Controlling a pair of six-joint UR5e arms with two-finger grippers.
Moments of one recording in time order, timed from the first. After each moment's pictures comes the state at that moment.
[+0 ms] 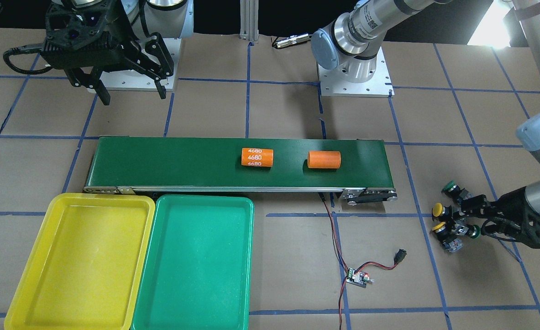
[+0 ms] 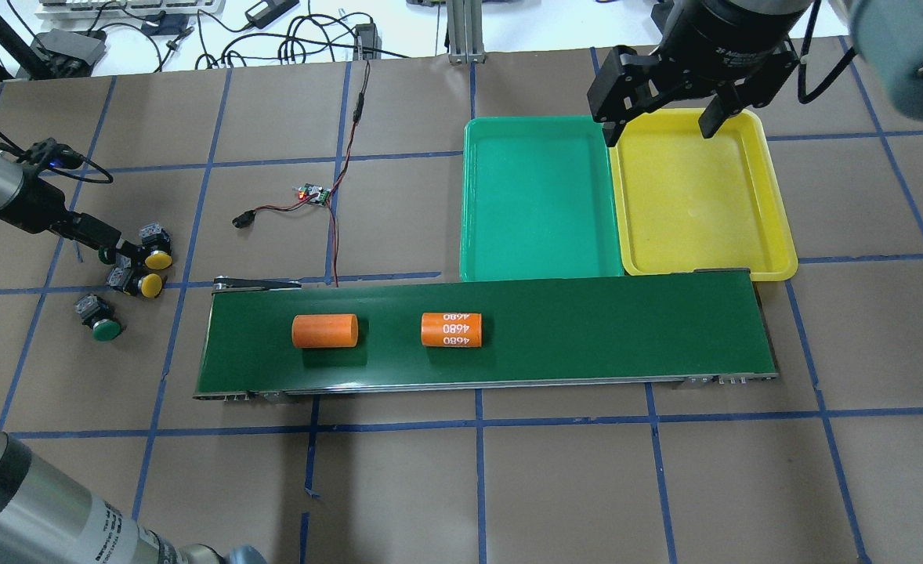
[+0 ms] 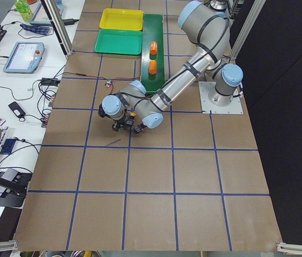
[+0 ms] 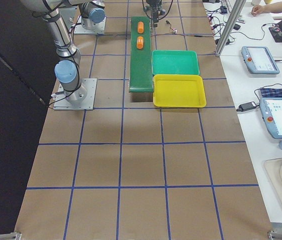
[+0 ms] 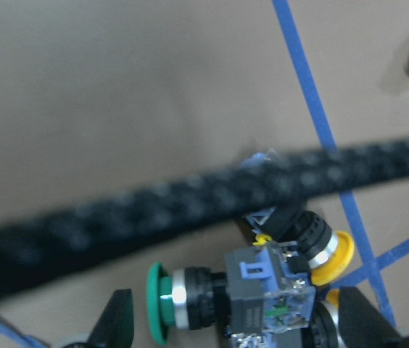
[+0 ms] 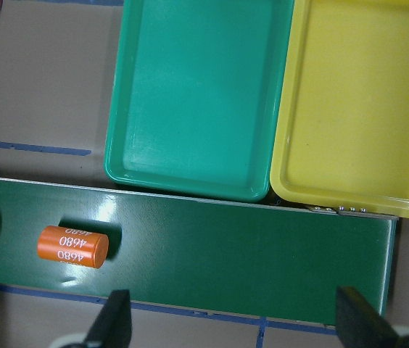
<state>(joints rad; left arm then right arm) -0.93 -2.13 -1.58 -1.22 1.33 1.02 1.65 -1.58 1.46 -1.56 -1.49 -0.02</state>
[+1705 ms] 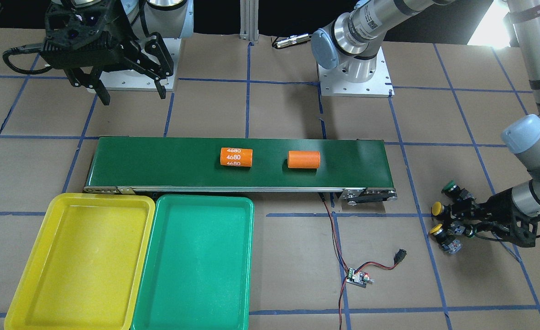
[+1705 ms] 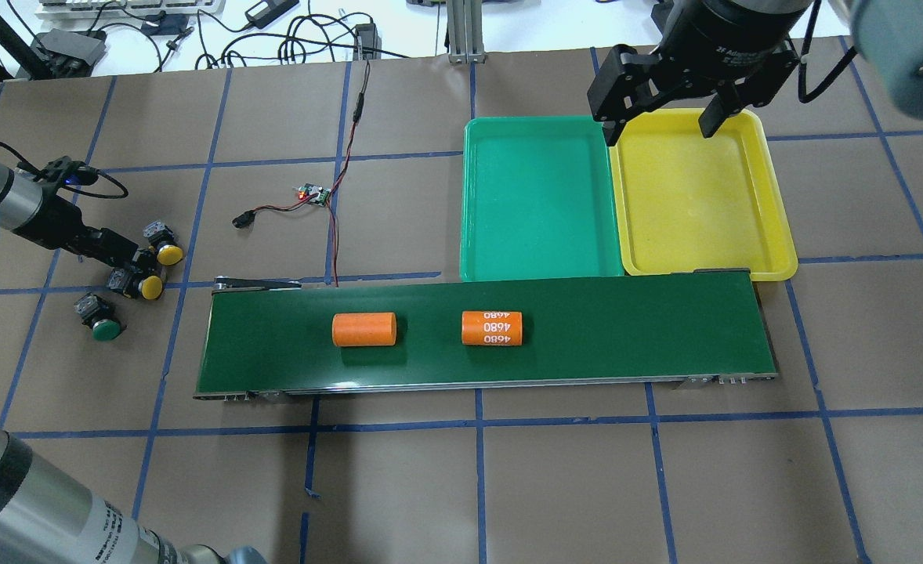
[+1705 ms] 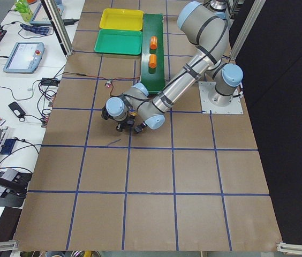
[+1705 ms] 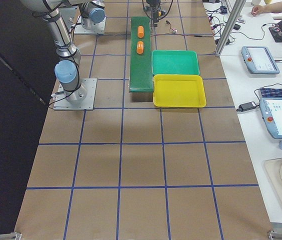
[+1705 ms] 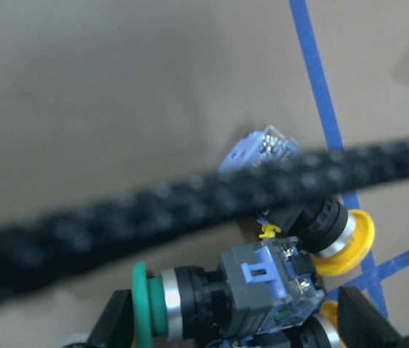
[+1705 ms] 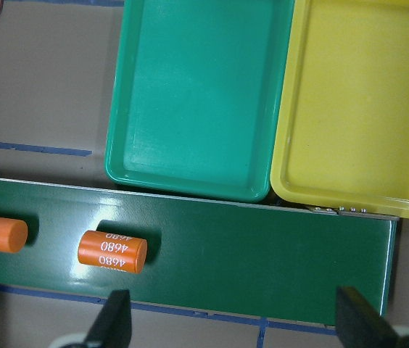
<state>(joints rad) -0.94 -2.14 -1.64 -1.13 1.35 0.93 1.65 -1.58 1.46 -1.56 -1.49 -0.02</state>
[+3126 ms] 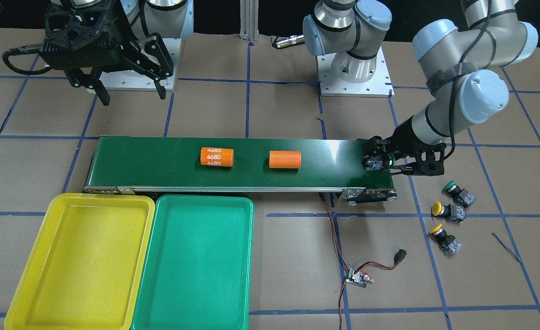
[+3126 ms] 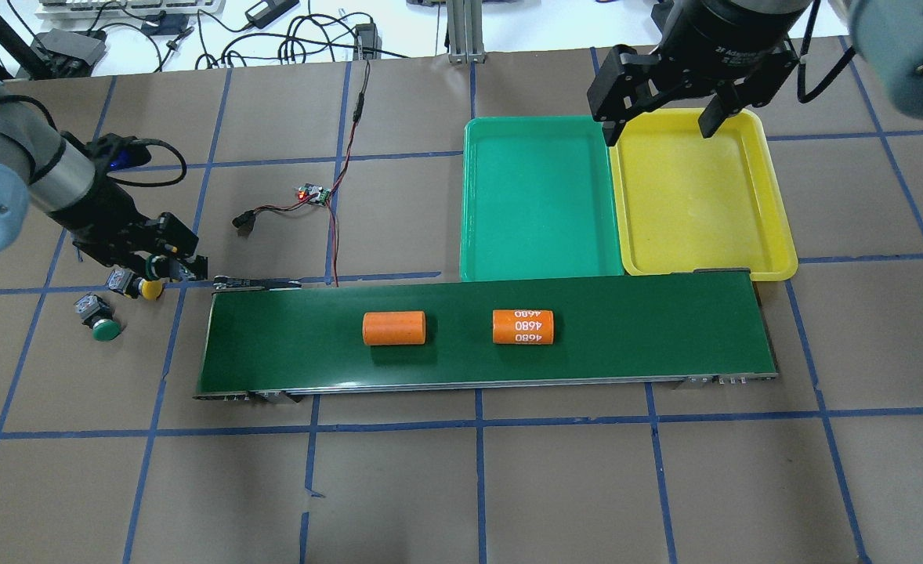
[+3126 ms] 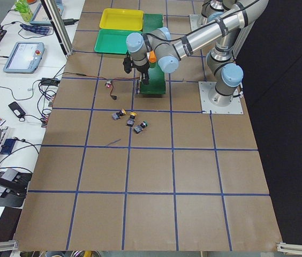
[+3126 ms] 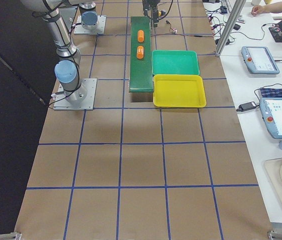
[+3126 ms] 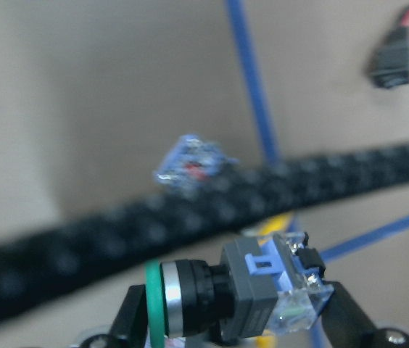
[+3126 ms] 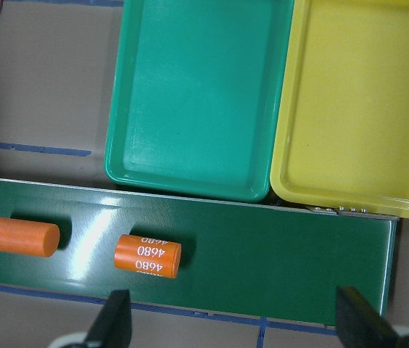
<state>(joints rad) -1.33 -1.65 -1.97 -1.34 1.43 0.15 1.65 -1.58 1.46 -1.56 -1.49 -0.02</state>
